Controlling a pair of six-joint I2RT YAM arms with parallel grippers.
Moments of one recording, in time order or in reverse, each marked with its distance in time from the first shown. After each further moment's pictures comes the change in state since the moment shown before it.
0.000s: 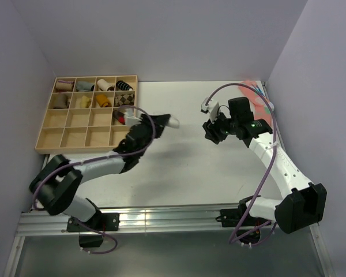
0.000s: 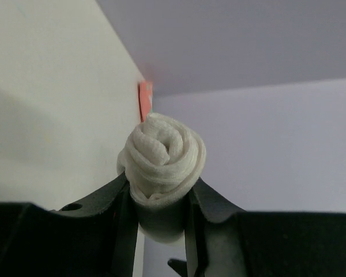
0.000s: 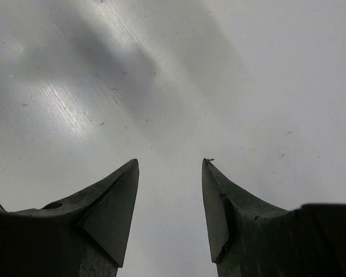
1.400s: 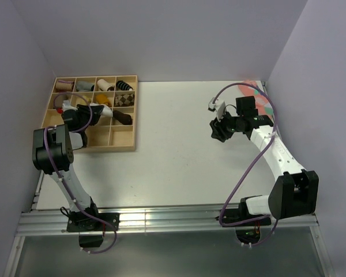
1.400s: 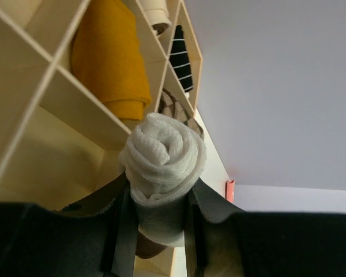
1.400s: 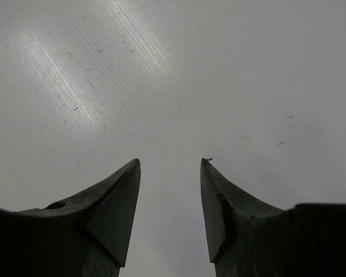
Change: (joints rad) left arm 1.017 0.419 0.105 0.197 0.785 0.272; right arm -0.162 0.111 -0.014 0.007 -0.110 -0.114
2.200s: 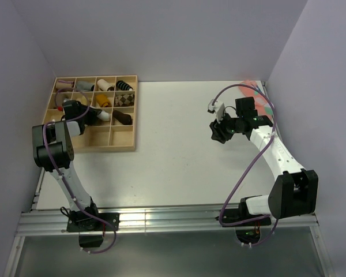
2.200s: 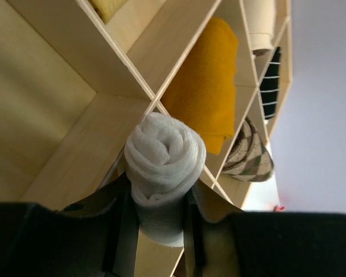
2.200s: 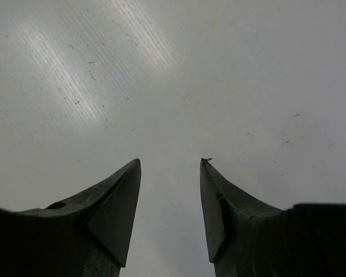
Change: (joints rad) left arm 0.006 0.047 0.216 -0.500 -0.128 0.124; right arm 0.000 0.004 -0.011 -0.010 -0.005 -0.026
